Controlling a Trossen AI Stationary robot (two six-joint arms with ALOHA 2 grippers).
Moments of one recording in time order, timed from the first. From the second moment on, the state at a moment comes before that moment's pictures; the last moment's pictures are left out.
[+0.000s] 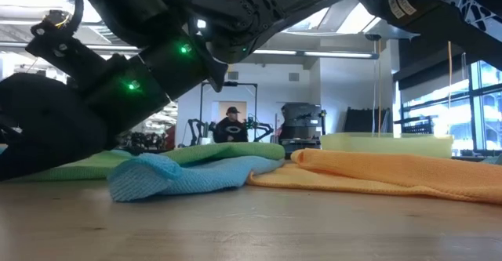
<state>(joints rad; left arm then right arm) -1.09 1.65 1.06 -1.28 -0.59 -1.41 0.19 2.71 2.20 -0.12 -0.04 -0.11</state>
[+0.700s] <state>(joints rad) -1.09 1.65 1.06 -1.23 -0.70 -1.25 0.28 2.59 2.20 -0.59 -0.16 -0.14</state>
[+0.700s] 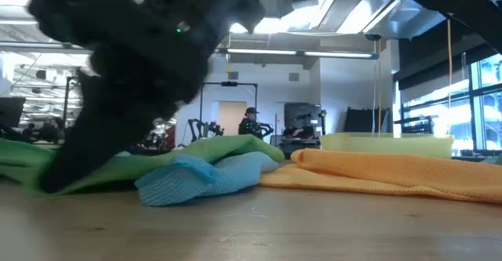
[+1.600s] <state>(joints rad) -0.99 1.66 1.06 -0.81 -0.63 -0.50 0.33 2.55 2.22 -0.93 -0.25 -0.03</state>
